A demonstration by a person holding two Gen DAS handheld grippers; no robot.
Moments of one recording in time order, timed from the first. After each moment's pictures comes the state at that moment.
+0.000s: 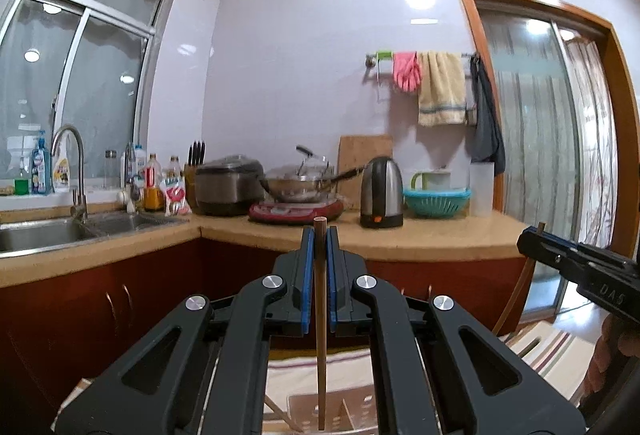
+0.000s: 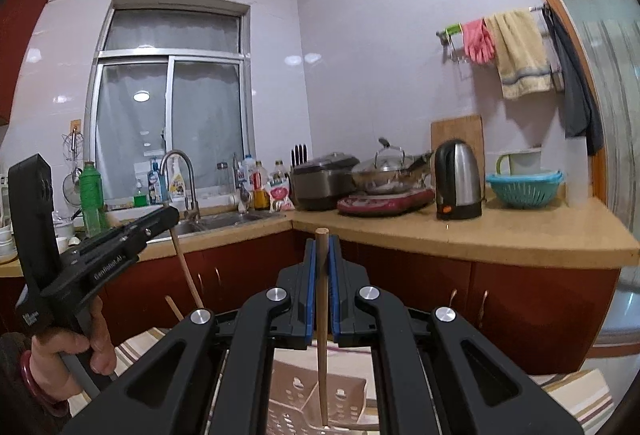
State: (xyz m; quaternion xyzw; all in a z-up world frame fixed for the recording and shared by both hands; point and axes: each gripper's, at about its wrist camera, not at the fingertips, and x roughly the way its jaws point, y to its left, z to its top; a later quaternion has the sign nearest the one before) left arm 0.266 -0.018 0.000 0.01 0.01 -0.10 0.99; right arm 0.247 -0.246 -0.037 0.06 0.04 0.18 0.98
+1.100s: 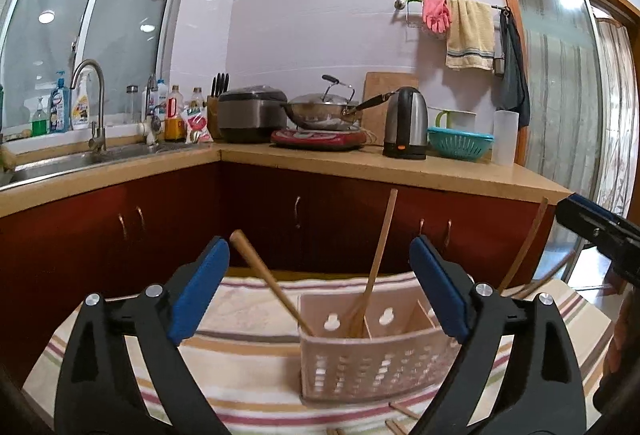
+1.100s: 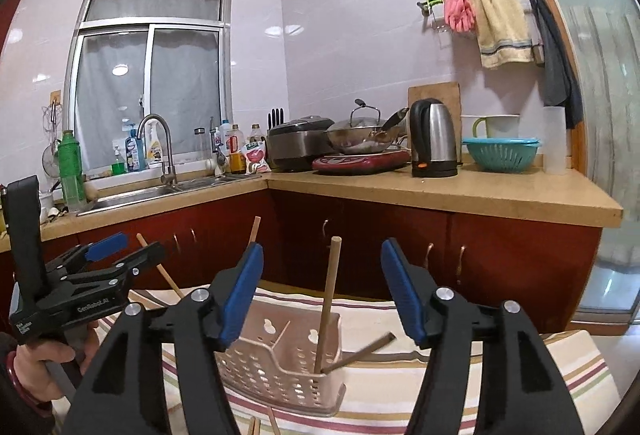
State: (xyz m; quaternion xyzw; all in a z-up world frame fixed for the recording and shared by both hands) left arm 0.259 0.003 -0.070 -0.01 0.11 -0.06 0.99; right arm 0.231 -0.251 -0.077 0.04 0.08 0.14 0.99
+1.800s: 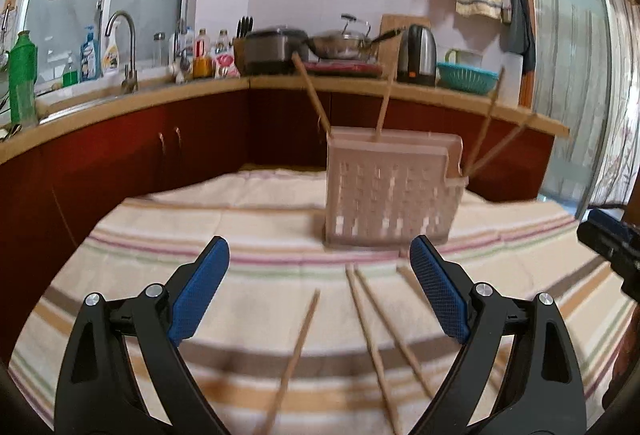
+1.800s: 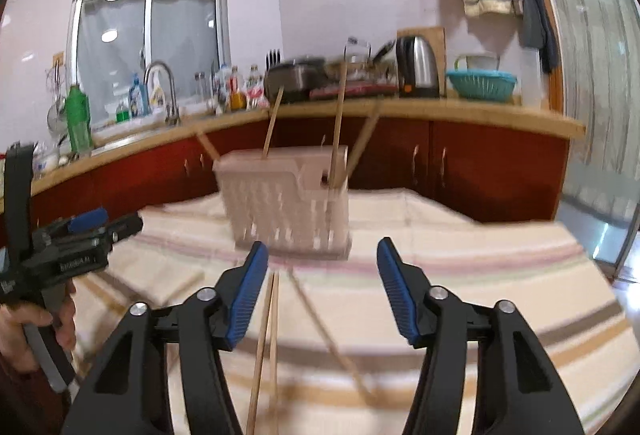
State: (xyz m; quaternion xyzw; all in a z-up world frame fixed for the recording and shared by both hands) left arm 0.136 0.022 -0.150 0.00 0.21 -0.03 0.98; right arm 0.115 -0.253 -0.172 0.03 0.19 0.13 0.97
